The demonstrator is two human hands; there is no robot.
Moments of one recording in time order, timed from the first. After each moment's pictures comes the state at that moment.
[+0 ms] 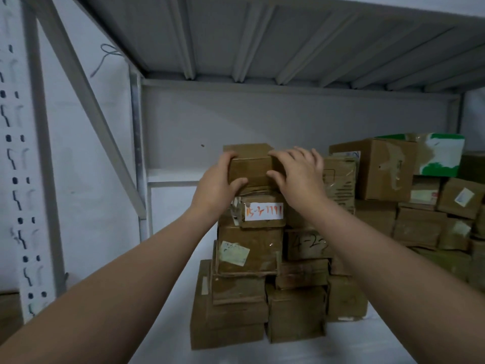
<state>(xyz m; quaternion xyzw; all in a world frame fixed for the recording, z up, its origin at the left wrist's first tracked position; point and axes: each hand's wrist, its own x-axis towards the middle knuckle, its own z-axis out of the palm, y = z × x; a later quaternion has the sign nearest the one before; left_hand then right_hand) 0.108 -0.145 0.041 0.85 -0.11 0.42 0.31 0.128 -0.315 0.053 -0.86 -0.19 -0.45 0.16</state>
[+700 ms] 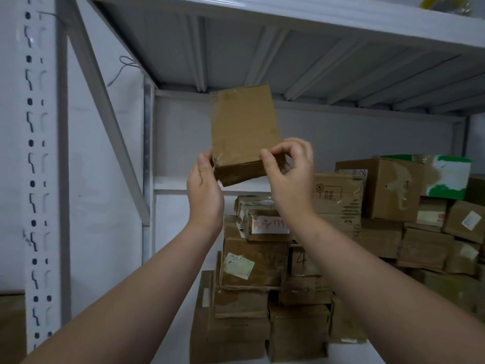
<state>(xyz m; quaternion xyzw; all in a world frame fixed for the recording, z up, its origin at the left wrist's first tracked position) 0.088 -0.147 0.045 0.53 -0.14 0.47 0.69 0.099 -0.273 0.065 -0.61 -0.32 -0.48 0.55</state>
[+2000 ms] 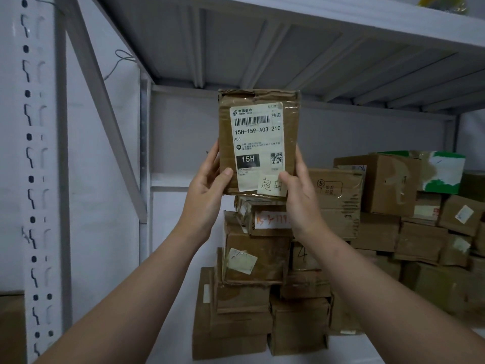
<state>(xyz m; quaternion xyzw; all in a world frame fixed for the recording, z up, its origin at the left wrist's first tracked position) 0.068 -0.124 0.028 0.61 -0.27 0.36 0.66 0.092 -0.285 0.034 -0.61 -0.34 -0.25 0.67</state>
